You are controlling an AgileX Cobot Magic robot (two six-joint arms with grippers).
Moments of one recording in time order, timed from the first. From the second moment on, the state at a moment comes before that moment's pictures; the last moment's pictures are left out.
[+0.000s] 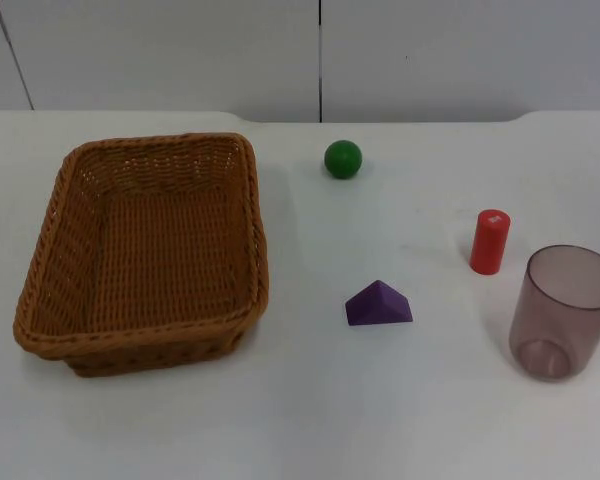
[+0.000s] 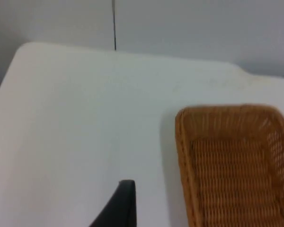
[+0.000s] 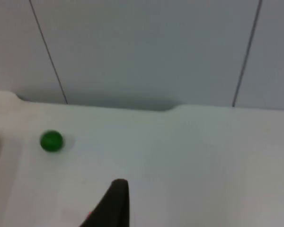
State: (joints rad) right arm 0.05 1.00 -1.02 0.08 0.56 -0.07; left arm -0.01 0.97 -0.98 0.02 0.68 -0.15
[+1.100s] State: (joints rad) right arm 0.05 1.06 -1.07 0.14 0.66 -0.20; left arm -0.01 1.80 -1.11 -0.32 0.50 0.08
